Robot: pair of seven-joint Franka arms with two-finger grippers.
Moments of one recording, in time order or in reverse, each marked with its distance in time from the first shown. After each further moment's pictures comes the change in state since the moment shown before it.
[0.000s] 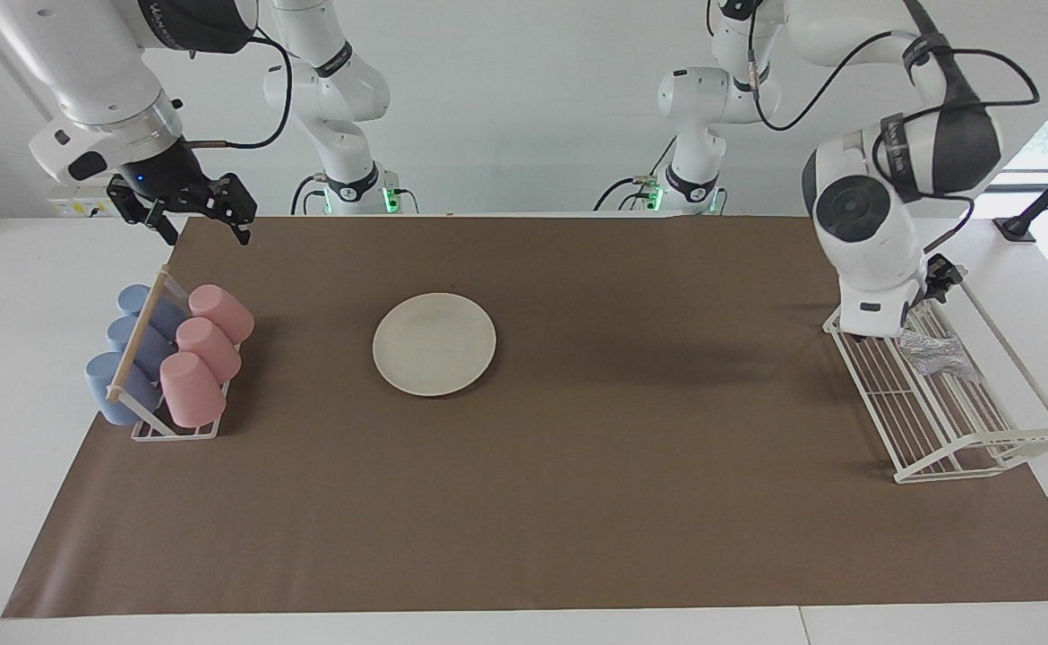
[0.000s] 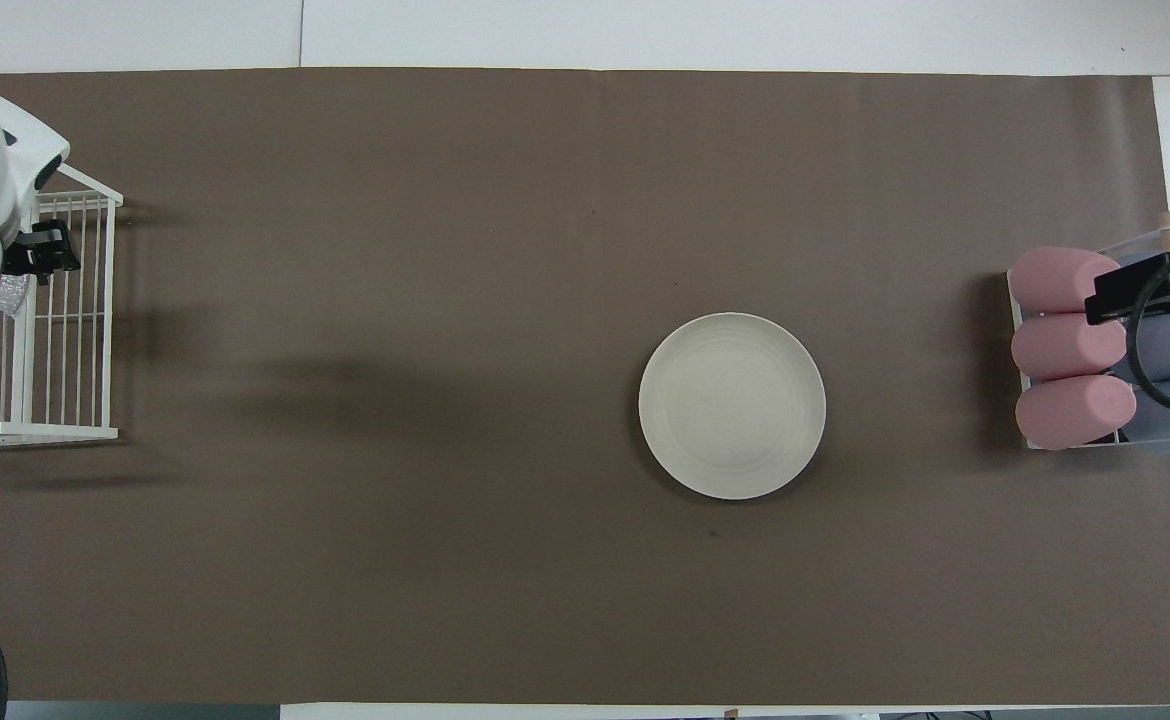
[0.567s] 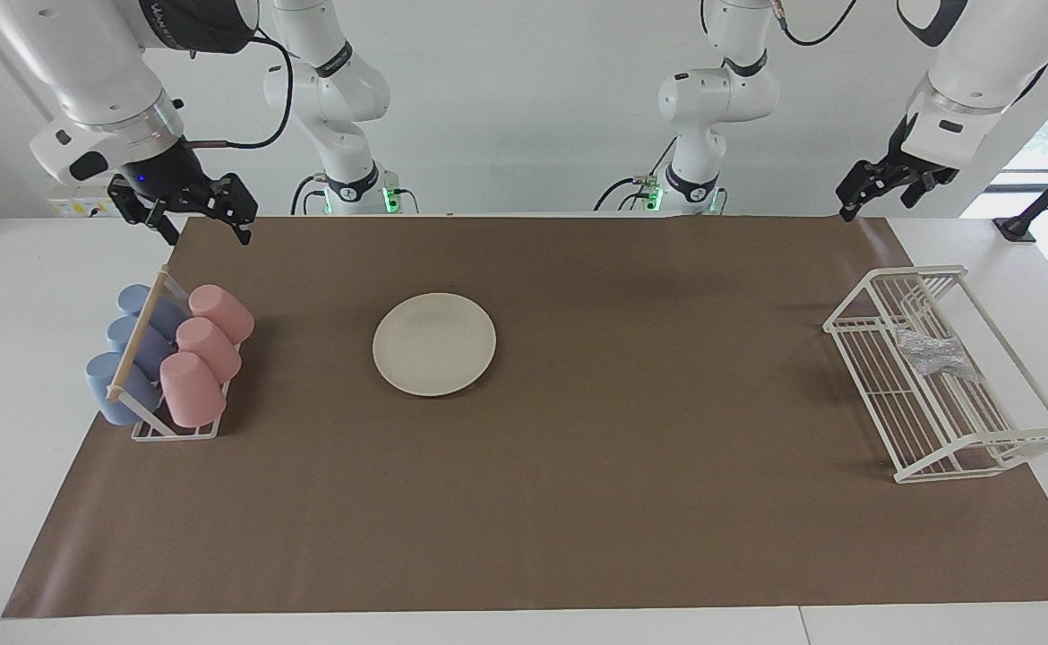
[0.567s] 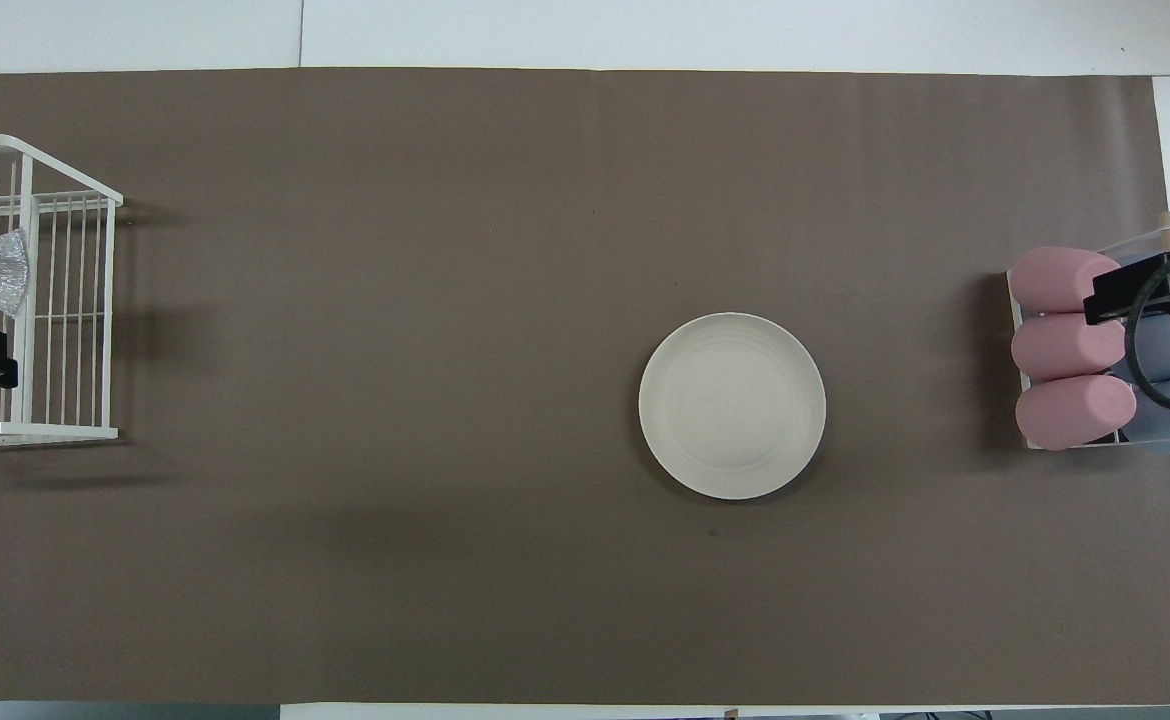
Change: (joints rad) left arm 0.059 -0.184 0.003 -0.005 -0.373 -0.177 0.221; right arm 0.001 0.000 0.000 0.000 0.000 0.000 0.000
